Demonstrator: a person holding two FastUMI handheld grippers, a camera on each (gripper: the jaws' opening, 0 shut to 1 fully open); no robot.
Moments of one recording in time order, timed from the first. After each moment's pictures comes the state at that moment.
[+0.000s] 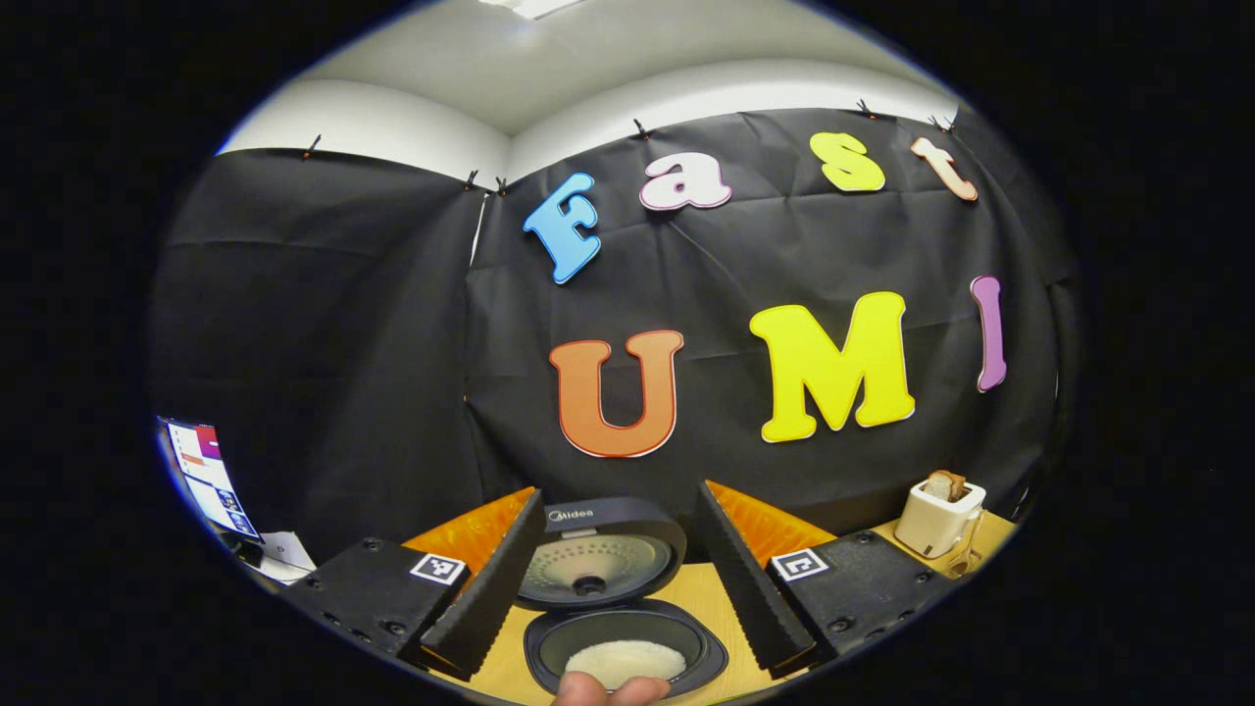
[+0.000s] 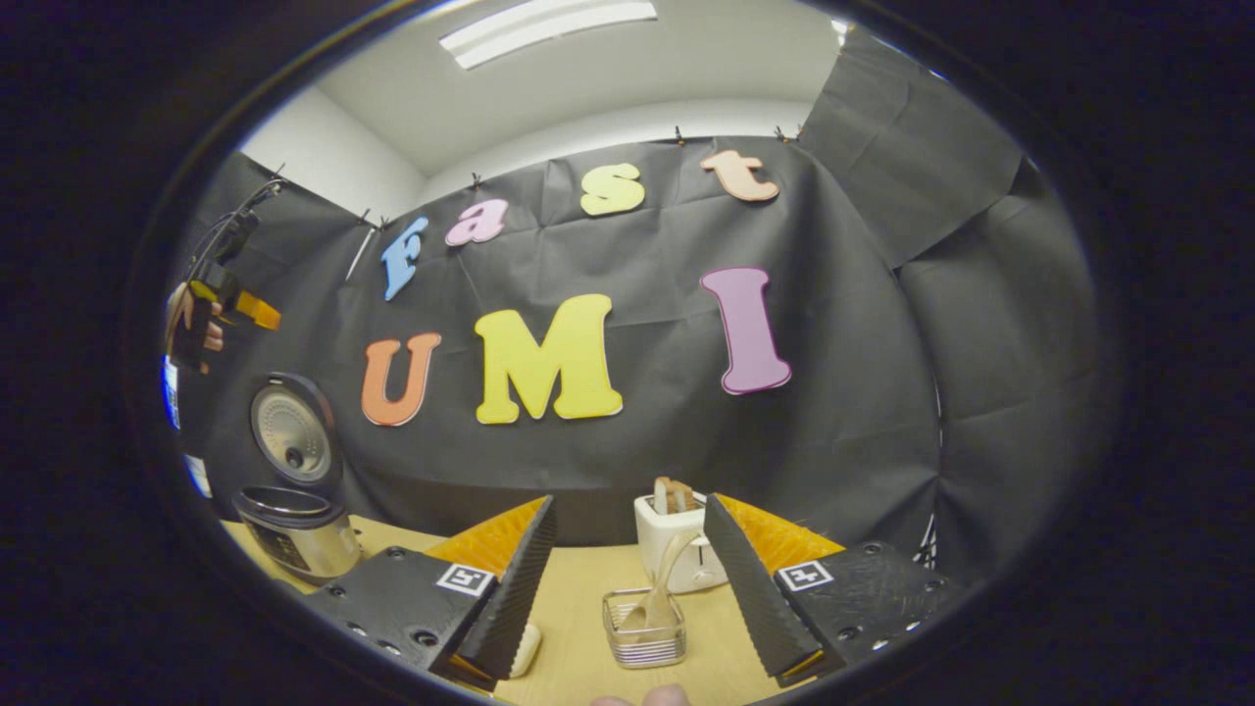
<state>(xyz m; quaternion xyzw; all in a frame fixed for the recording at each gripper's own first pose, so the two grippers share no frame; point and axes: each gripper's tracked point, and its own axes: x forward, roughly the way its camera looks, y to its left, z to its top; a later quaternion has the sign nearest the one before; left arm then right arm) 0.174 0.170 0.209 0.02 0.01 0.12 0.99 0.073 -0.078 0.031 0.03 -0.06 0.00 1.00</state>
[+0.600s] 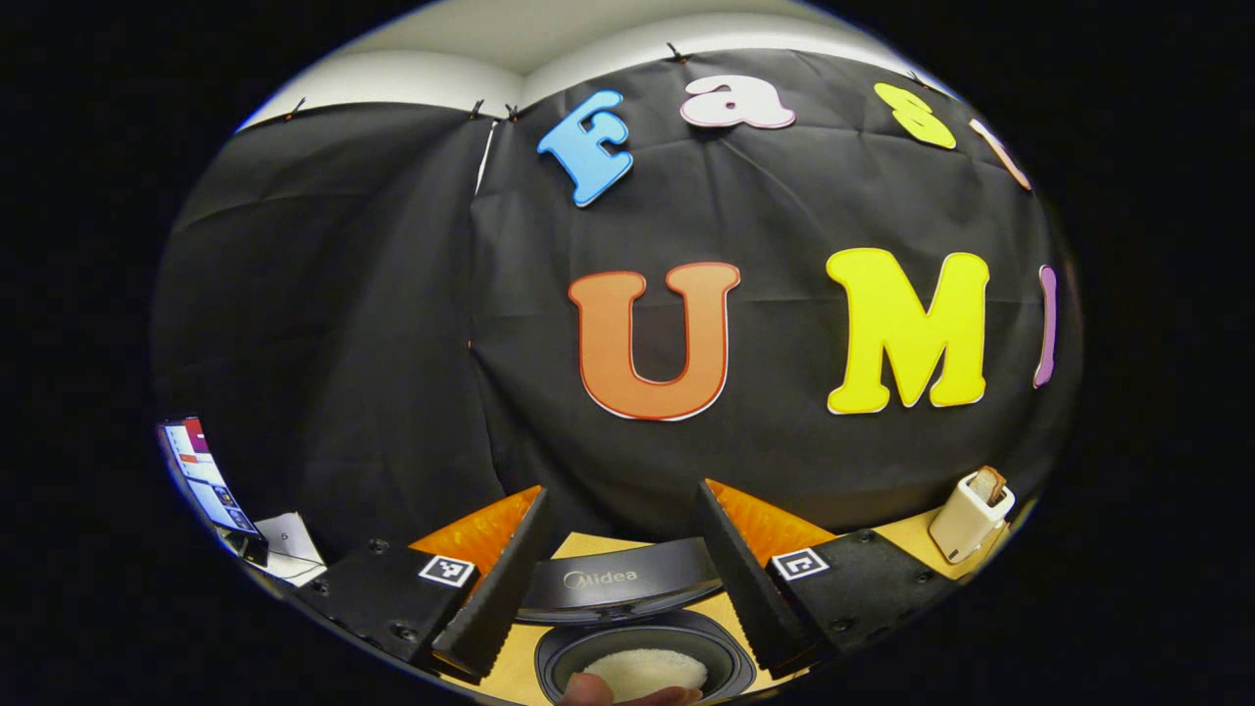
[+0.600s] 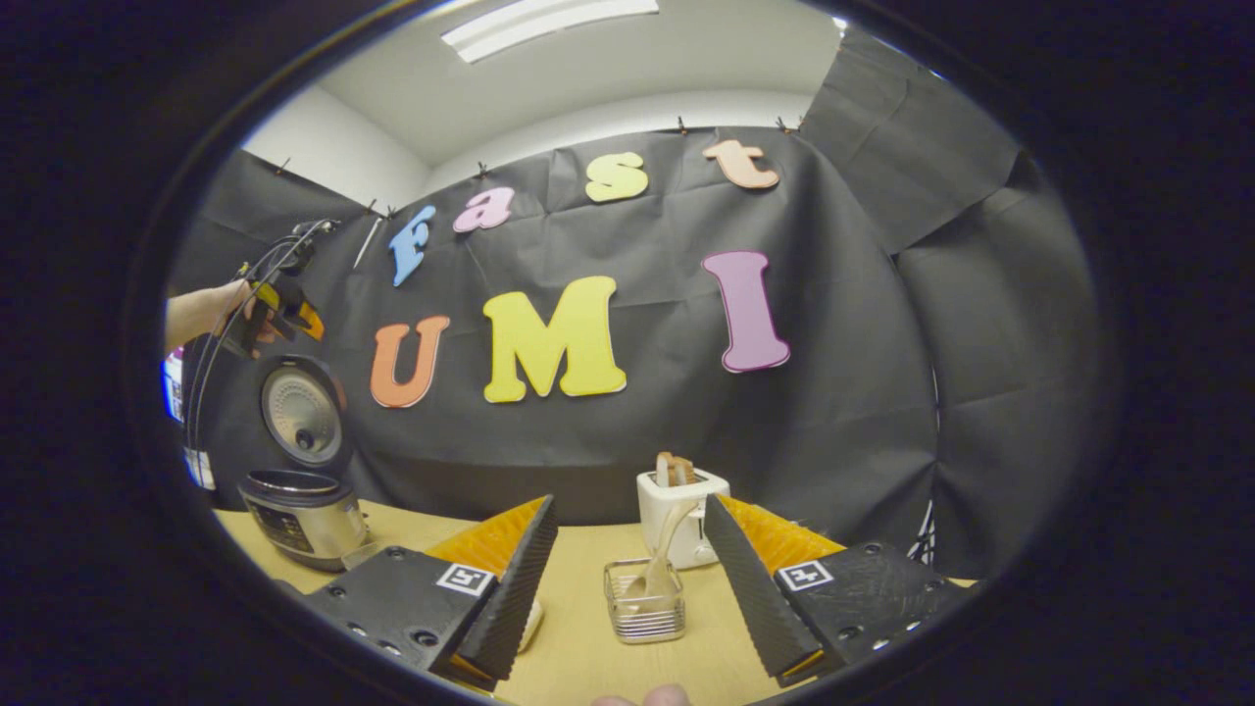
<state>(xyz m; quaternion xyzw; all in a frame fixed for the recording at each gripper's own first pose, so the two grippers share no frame) 0.266 0.231 0.163 -0.01 0.13 0.15 0.98 0.051 -0.078 0.002 0.02 -0.04 0.00 1.00</state>
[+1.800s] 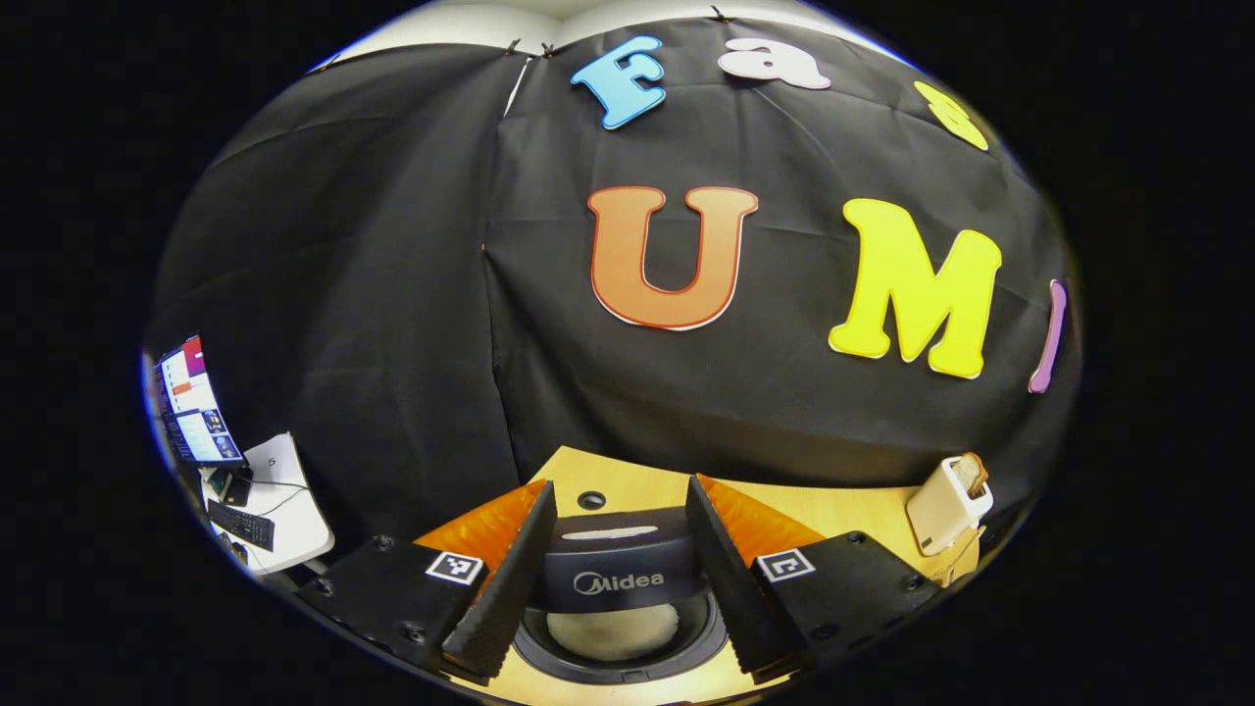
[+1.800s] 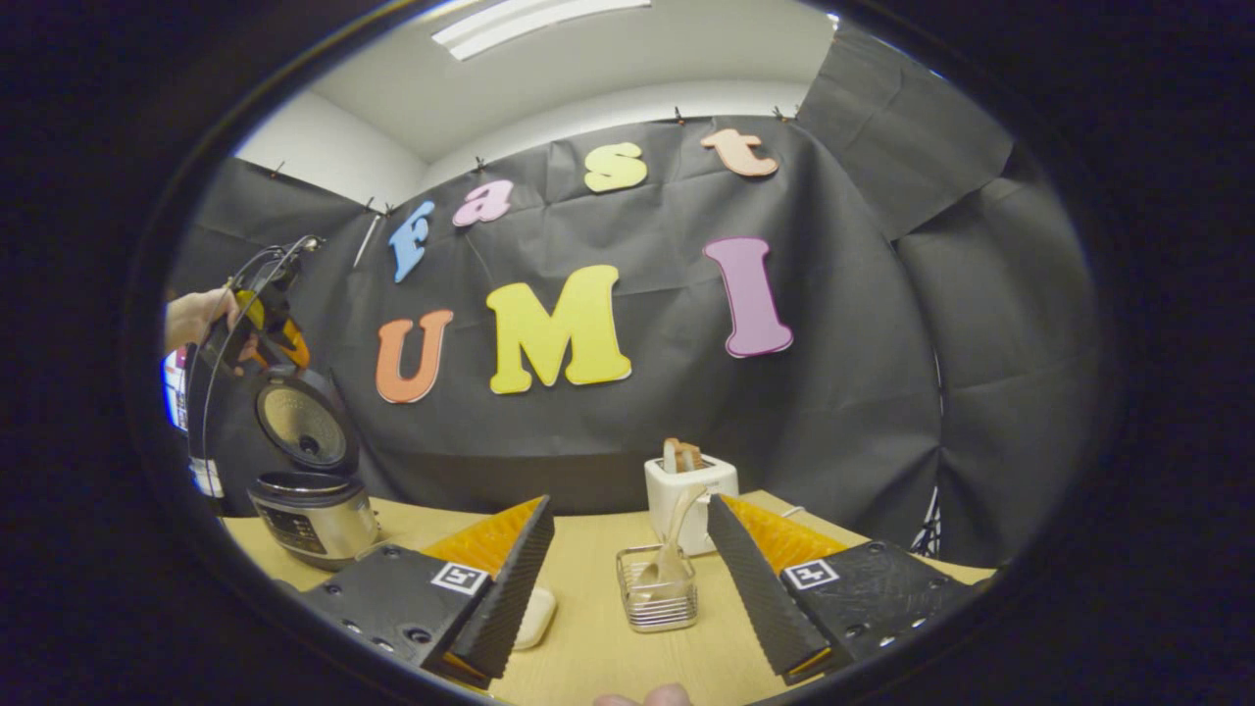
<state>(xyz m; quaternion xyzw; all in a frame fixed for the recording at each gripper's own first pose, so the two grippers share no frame) 0.199 0.196 0.096 -0.08 0.23 0.15 0.96 0.048 -0.070 -0.009 0.05 0.00 0.00 1.00</state>
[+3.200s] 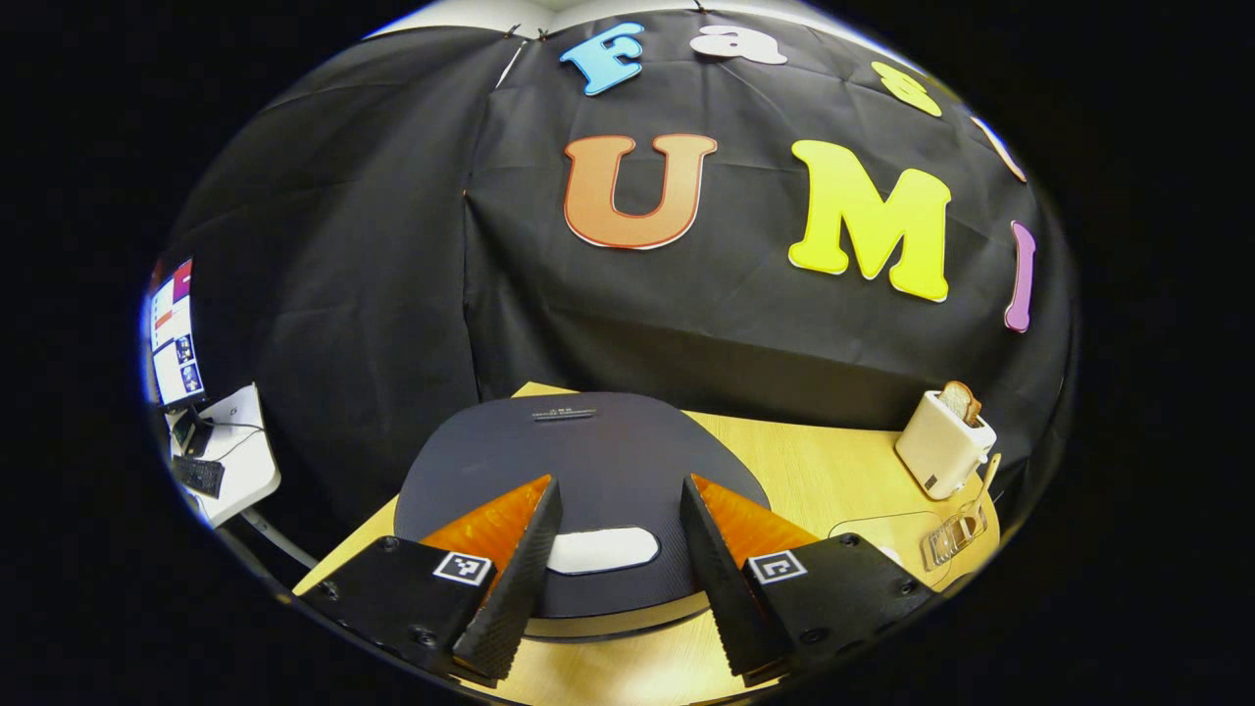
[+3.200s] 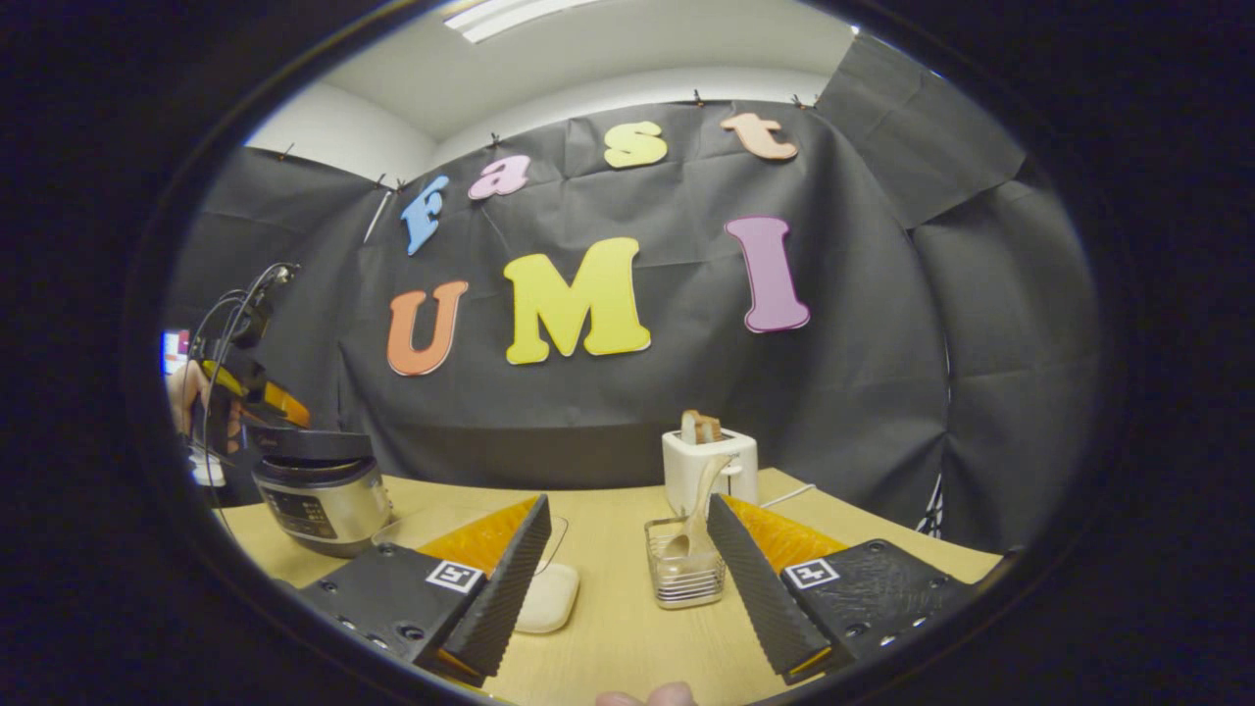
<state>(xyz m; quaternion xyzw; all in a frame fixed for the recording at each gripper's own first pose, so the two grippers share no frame) 0.142 0.144 -0.024 -0.09 0.23 0.11 0.96 0.036 -0.029 -0.029 0.03 0.03 0.02 1.00</state>
